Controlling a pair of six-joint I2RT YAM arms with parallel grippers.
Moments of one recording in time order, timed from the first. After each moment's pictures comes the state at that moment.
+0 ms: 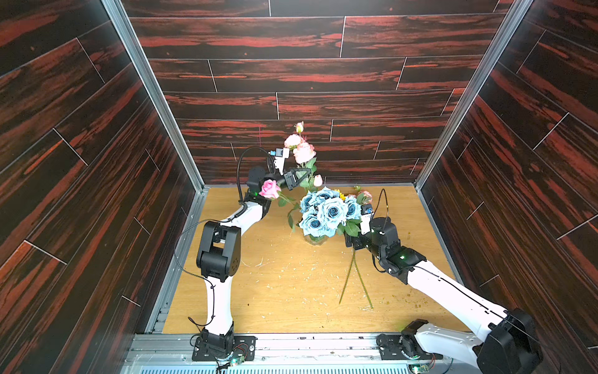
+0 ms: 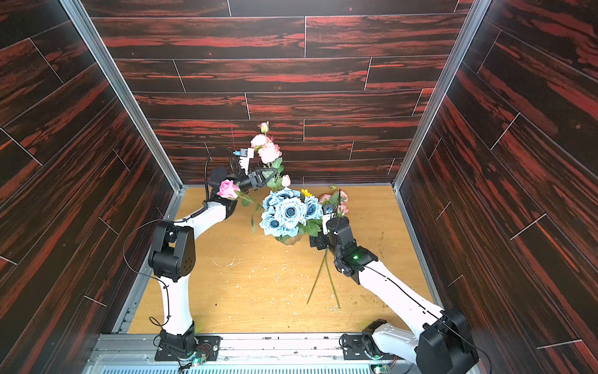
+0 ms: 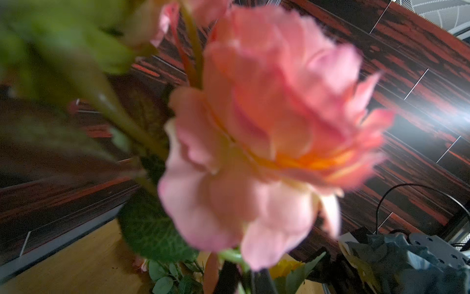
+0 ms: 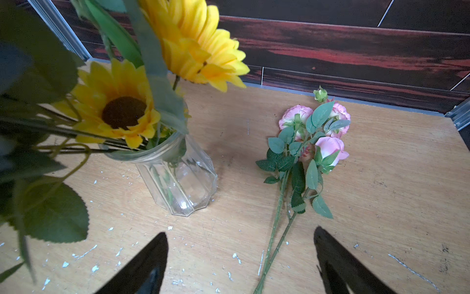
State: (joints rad) left arm -0.24 2.10 1.64 0.81 0.99 -0.80; right arm 0.58 1.17 0.81 -0.13 0.21 0.14
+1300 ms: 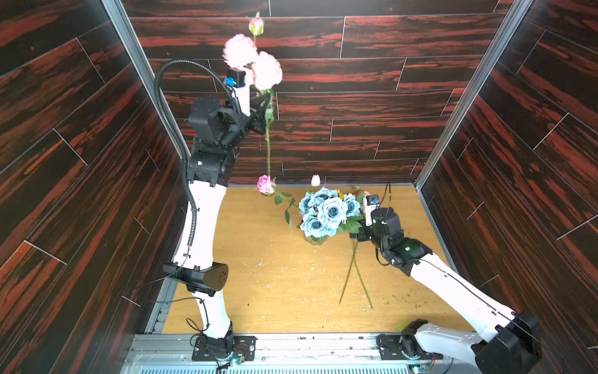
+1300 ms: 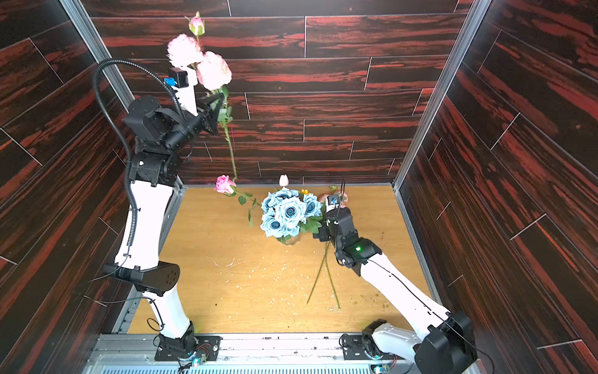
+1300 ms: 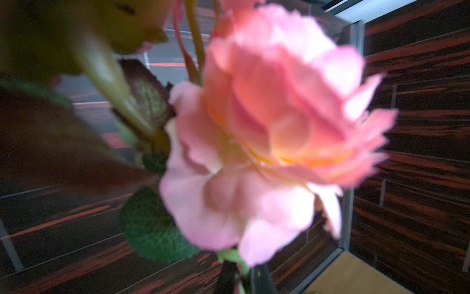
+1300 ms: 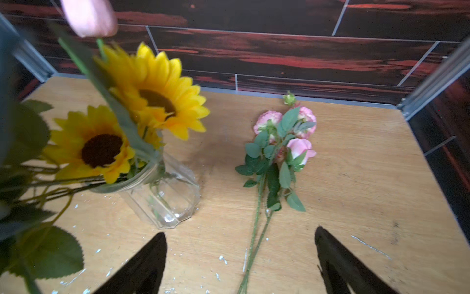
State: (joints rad) left arm -0.19 1.87 2.51 -0.40 0.30 0.05; right arm 0.57 1.19 0.99 -0.34 0.34 0.20
